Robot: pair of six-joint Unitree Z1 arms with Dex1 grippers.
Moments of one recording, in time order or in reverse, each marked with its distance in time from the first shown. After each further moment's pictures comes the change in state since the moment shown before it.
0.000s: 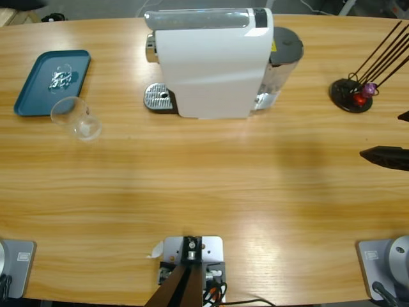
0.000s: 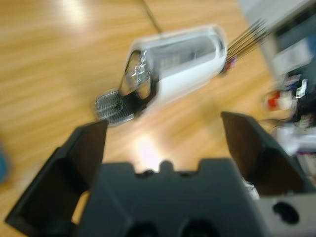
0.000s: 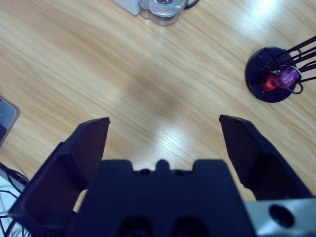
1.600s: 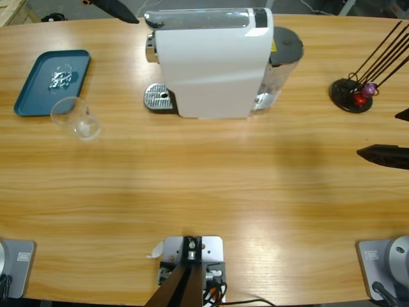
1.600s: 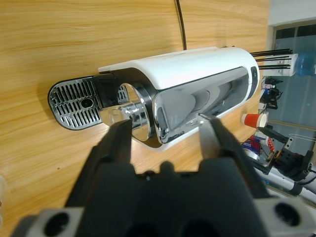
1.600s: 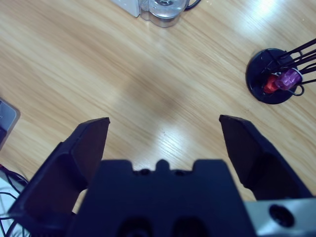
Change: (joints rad) arm 0 0.032 0.493 -0.450 0.262 -0.132 -0.194; arm 1 0.000 0.012 0.001 -0.012 0.001 0.001
